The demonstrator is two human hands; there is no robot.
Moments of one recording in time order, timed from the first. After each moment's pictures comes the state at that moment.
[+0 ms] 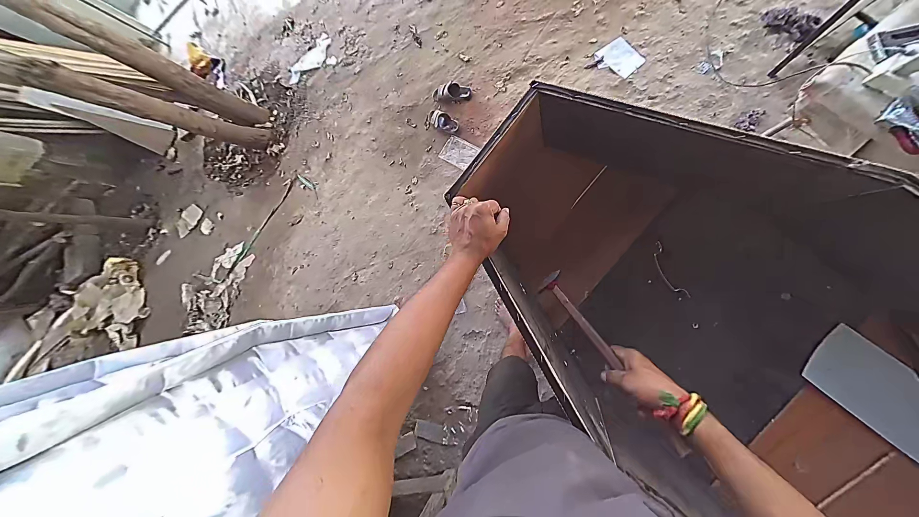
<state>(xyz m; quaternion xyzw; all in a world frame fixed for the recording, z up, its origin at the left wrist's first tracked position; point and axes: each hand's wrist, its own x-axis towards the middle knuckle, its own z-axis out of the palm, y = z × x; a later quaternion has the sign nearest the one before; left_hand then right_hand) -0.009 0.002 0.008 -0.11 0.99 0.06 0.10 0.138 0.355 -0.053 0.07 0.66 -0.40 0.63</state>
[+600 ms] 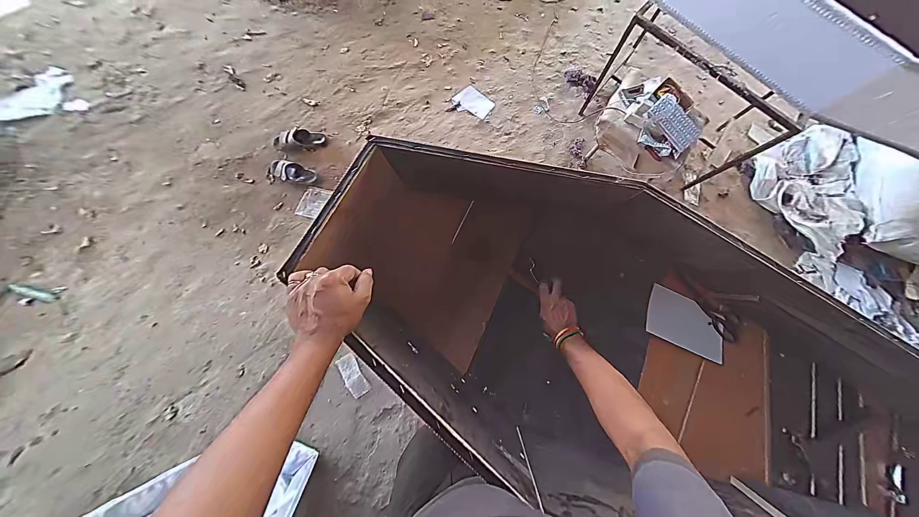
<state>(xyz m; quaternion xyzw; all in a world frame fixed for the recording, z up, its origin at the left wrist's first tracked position) -0.006 0.002 0.005 -0.08 0.99 0.06 0.06 0.045 0.396 -0.146 0.07 0.96 -0.05 0.27</state>
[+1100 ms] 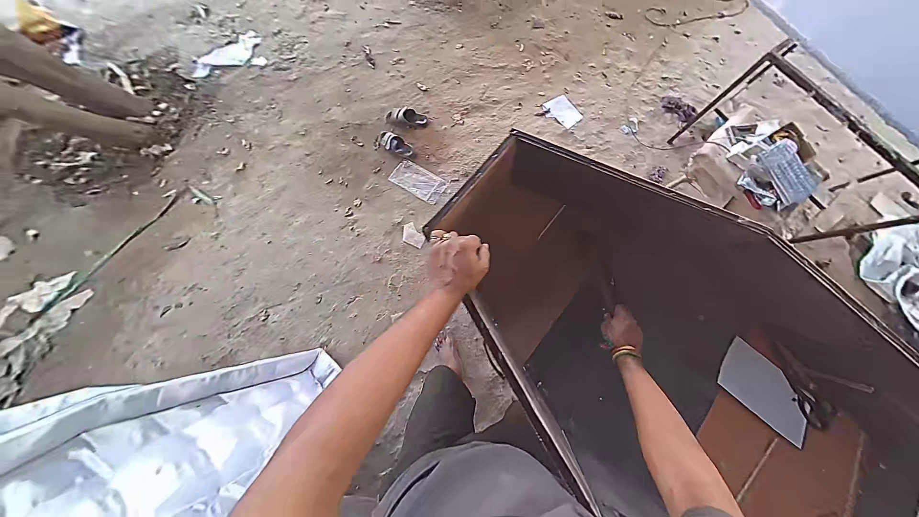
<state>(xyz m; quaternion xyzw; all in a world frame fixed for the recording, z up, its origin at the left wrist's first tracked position) -0.009 -0.001 0.021 -0.09 0.98 0.11 0.14 0.038 0.360 -0.130 0.23 0.92 -0.09 0.32</state>
